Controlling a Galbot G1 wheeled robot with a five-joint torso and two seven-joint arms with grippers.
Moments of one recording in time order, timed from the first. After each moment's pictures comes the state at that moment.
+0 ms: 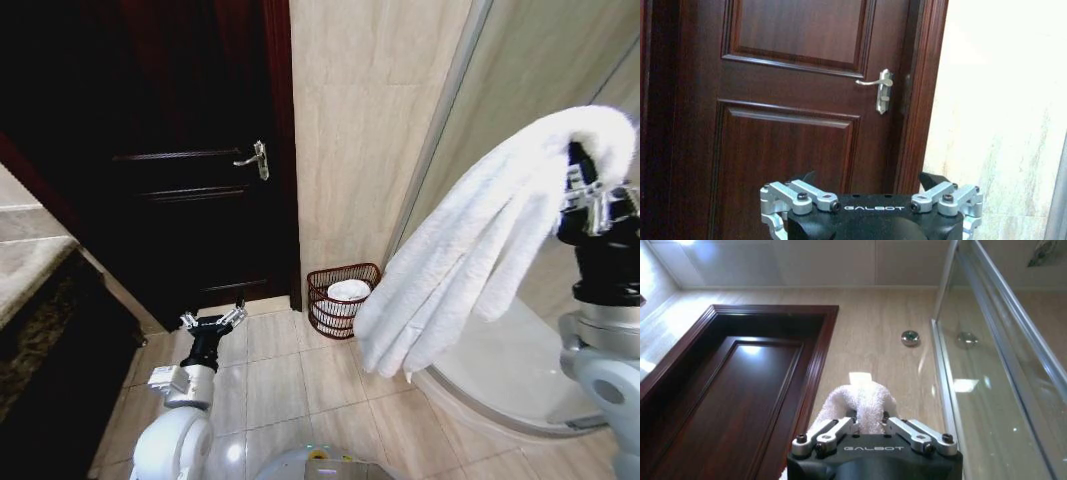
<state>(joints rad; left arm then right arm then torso) 1.72 -1.50 -0.64 -2.38 -0.24 0.08 -0.08 -1.39 0.89 1.03 2.42 0.89 0.26 -0.10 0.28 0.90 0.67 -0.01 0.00</state>
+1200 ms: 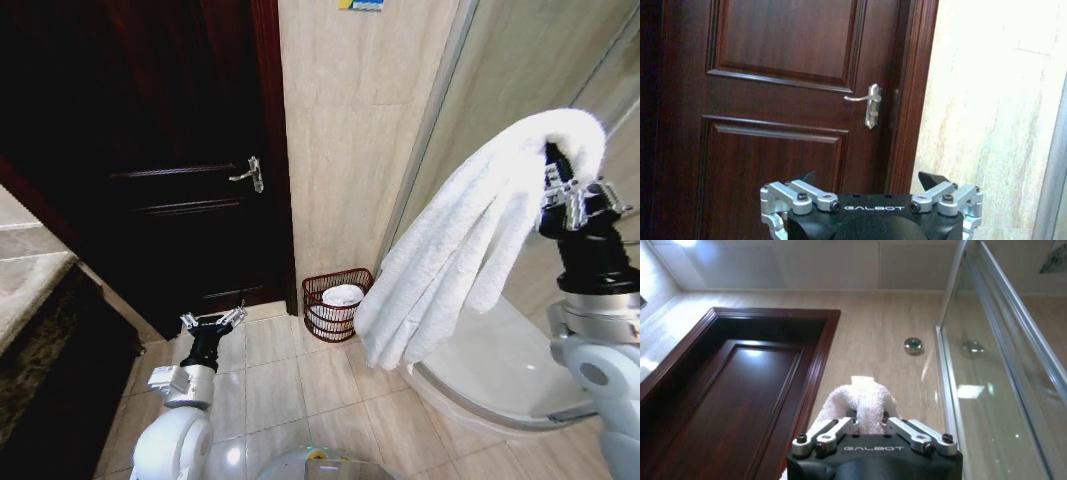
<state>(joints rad) 1.72 -1.50 -0.64 -2.38 -0.24 0.08 -0.08 -1.33 0.86 0.99 2.37 0.90 0.26 -0.14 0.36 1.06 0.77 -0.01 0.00</state>
